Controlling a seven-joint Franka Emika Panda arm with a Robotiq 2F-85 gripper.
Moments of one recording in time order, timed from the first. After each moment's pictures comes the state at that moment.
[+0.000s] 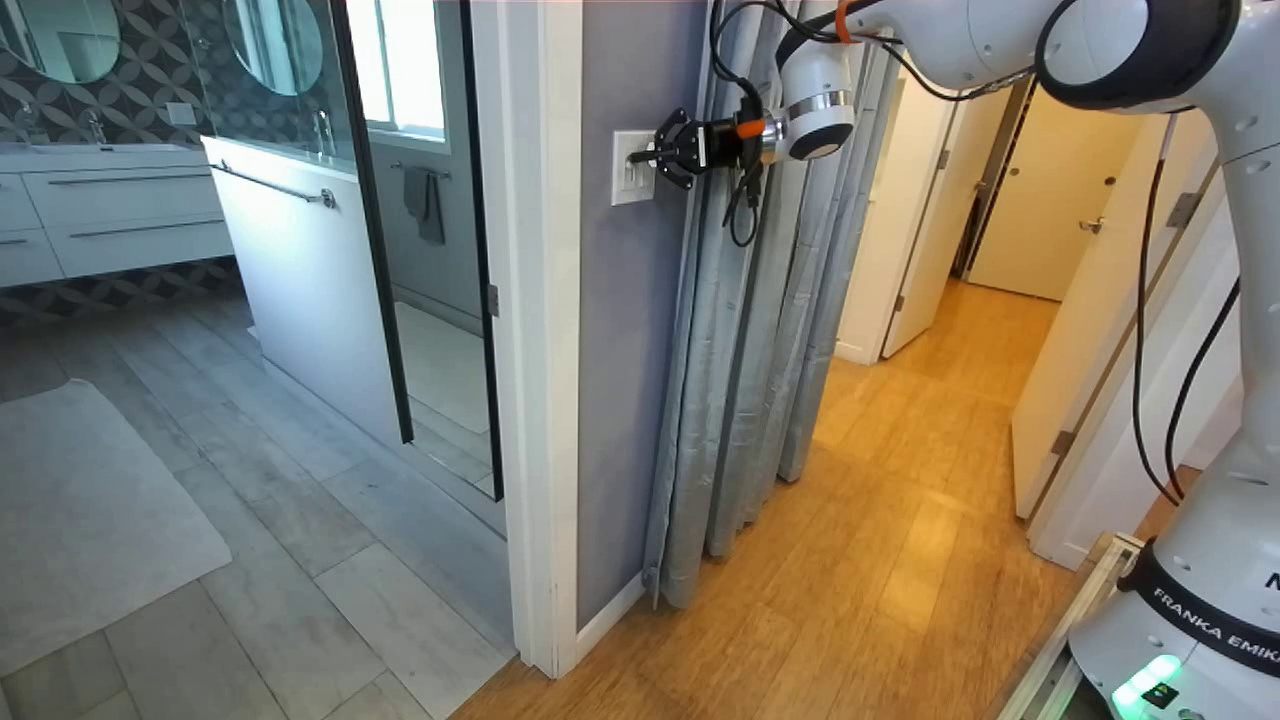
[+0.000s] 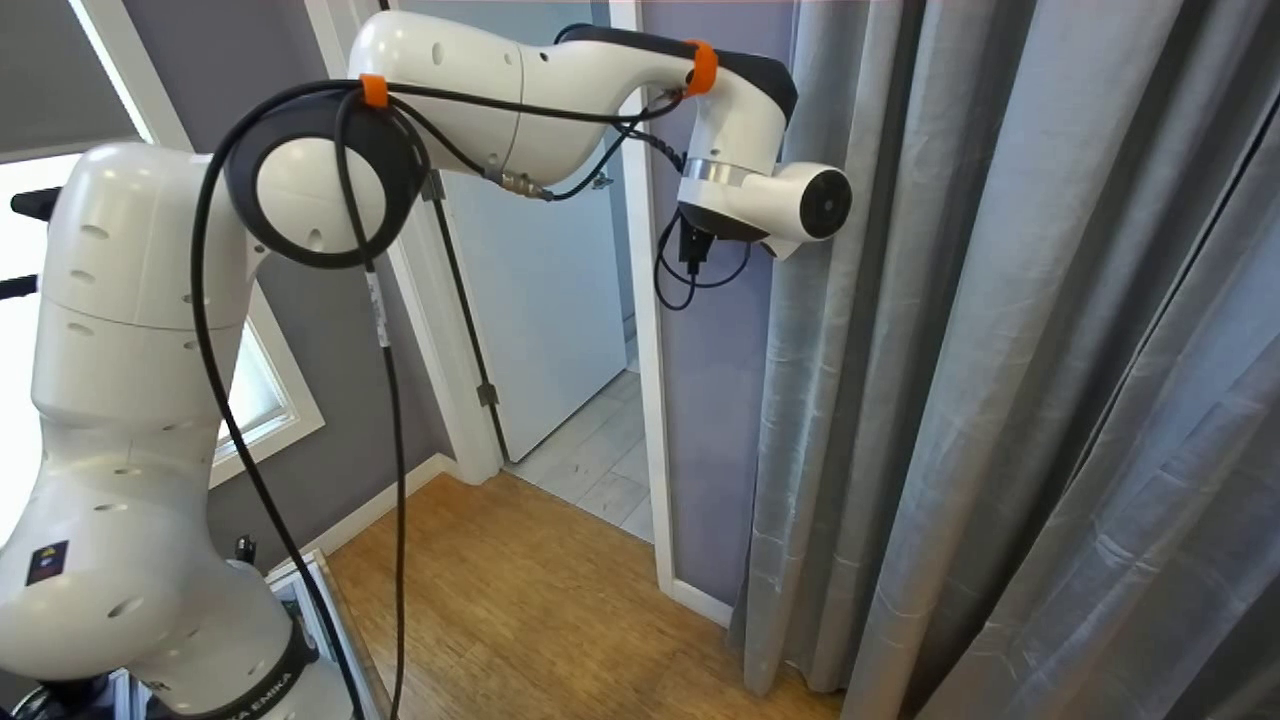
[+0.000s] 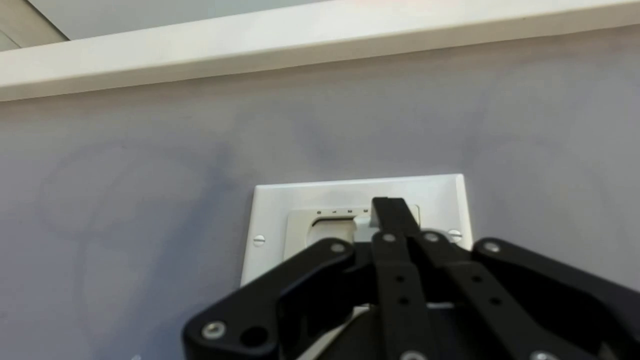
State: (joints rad) arm -0.14 0.53 -0.07 -1.43 1.50 1.89 -0.21
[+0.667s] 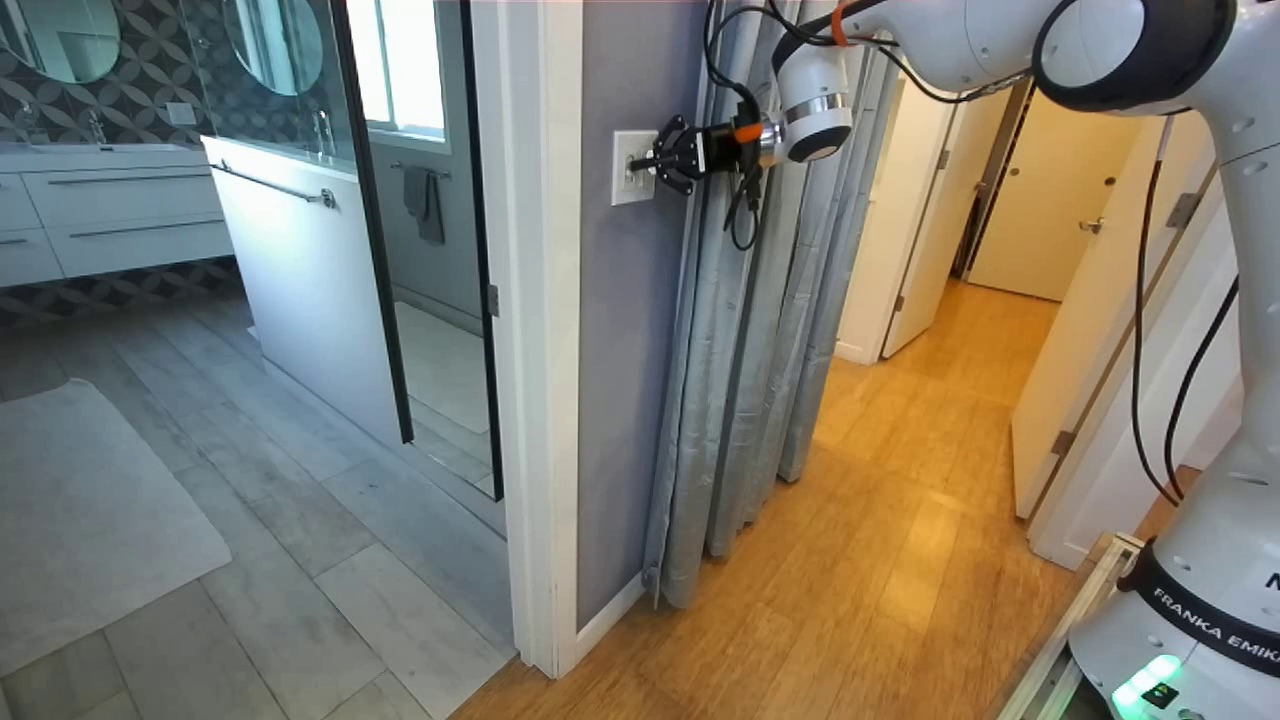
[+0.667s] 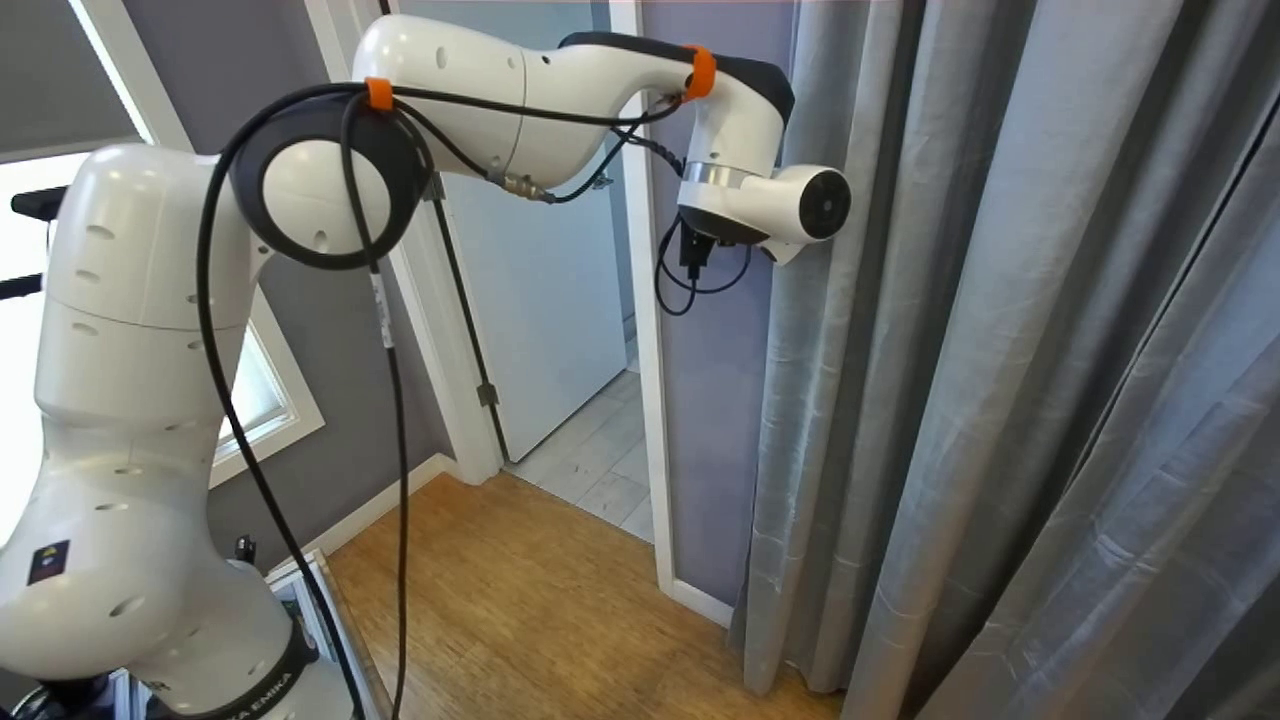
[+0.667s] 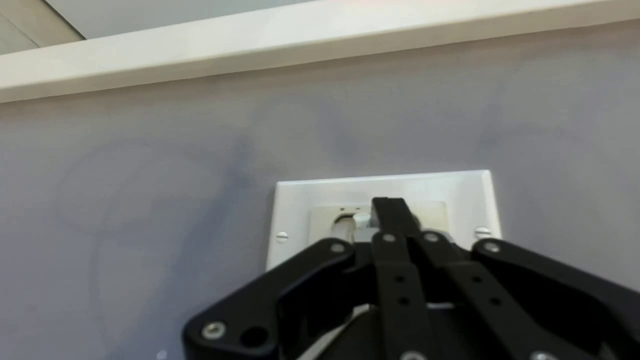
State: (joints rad) arm -0.13 0.54 -0.07 -1.43 1.47 1.91 -0.20
